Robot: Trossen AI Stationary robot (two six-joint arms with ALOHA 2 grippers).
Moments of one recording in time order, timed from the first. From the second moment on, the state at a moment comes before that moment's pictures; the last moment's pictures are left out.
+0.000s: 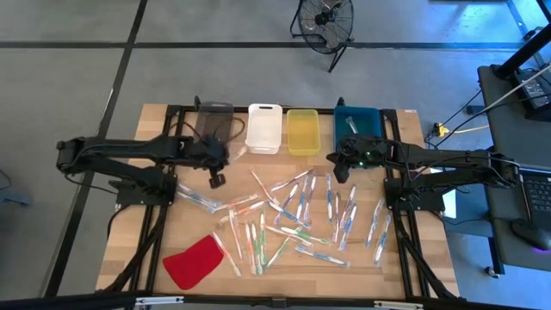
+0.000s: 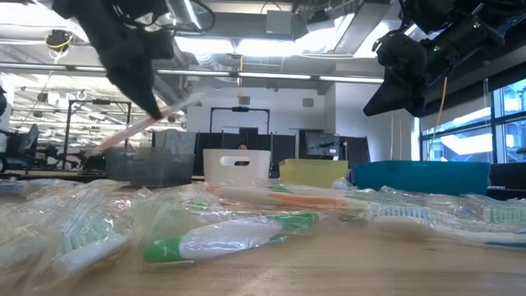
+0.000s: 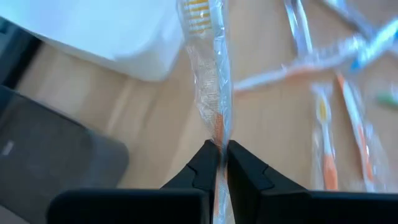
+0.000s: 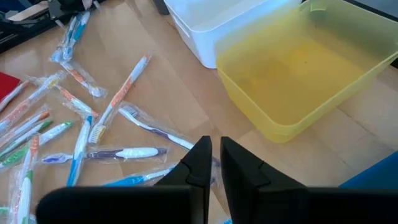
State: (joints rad) left arm 0.18 1.03 0.72 -0.61 -0.19 -0.14; right arm -0.20 0.93 0.54 -0.25 0.09 0.36
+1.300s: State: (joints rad) left arm 0.71 1.02 0.72 -0.26 -0.39 -0.14; right arm -0.20 0.93 0.54 -0.26 0.09 0.36
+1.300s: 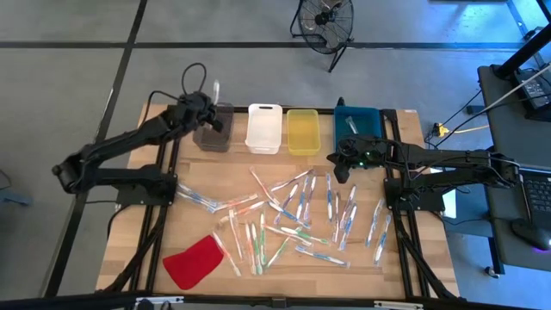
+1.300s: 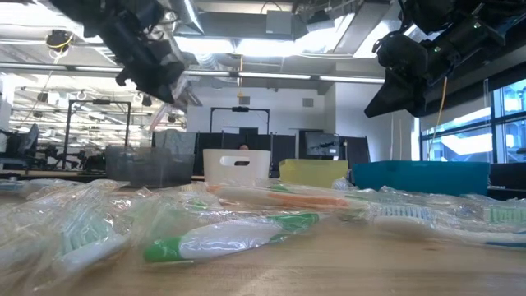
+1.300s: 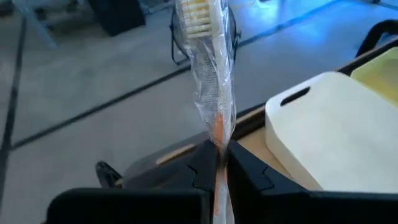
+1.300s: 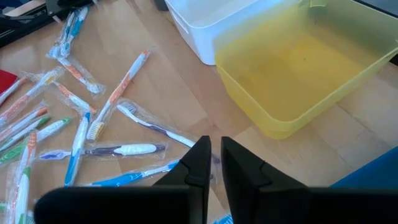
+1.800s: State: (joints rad) left arm 0.78 1.17 0.72 -0.27 -0.31 -0.20; right arm -0.20 0.93 0.54 -0.26 0.09 0.36
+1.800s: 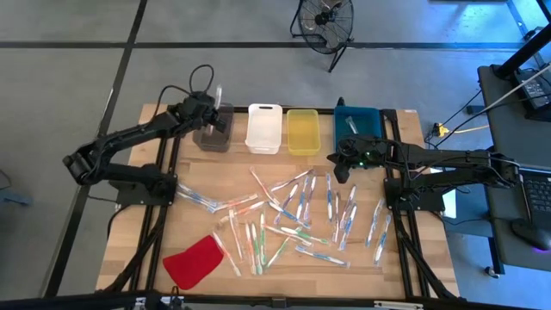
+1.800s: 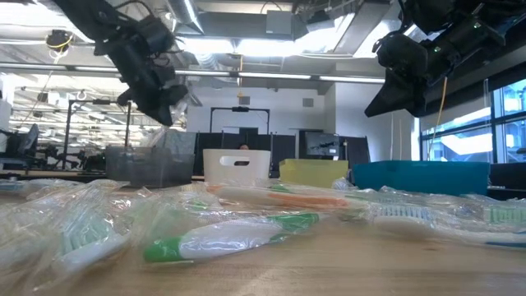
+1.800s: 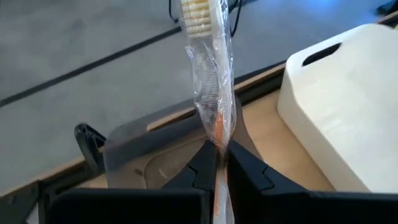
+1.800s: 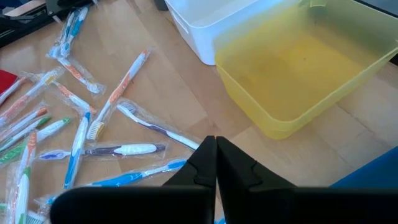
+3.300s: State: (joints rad) left arm 0.80 1.40 0.72 -0.32 -0.32 -0.17; right arm -0.19 0.93 0.54 -0.26 0.09 0.40
